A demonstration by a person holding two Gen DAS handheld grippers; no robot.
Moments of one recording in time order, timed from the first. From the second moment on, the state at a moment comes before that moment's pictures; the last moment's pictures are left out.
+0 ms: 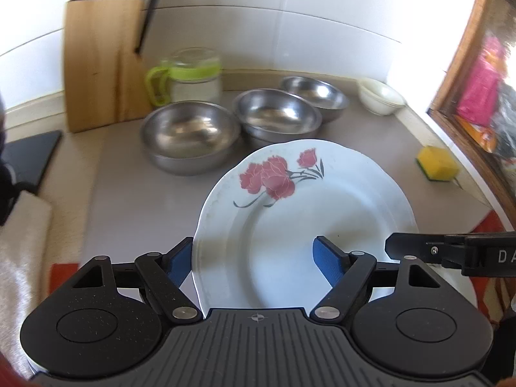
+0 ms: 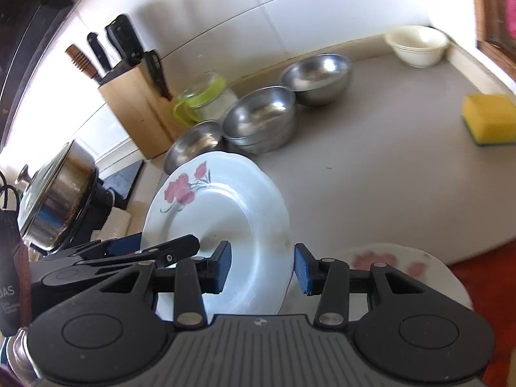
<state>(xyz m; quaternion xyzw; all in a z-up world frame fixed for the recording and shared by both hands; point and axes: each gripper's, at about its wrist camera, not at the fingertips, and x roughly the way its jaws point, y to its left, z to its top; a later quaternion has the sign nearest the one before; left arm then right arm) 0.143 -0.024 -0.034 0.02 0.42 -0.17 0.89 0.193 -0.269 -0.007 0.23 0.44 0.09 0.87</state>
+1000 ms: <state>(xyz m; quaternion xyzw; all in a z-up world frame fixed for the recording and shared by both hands) 0.106 -0.118 -0.066 0.09 0.45 -0.31 0.83 0.103 -0.337 -0.031 0.27 0.46 -0.05 0.84</state>
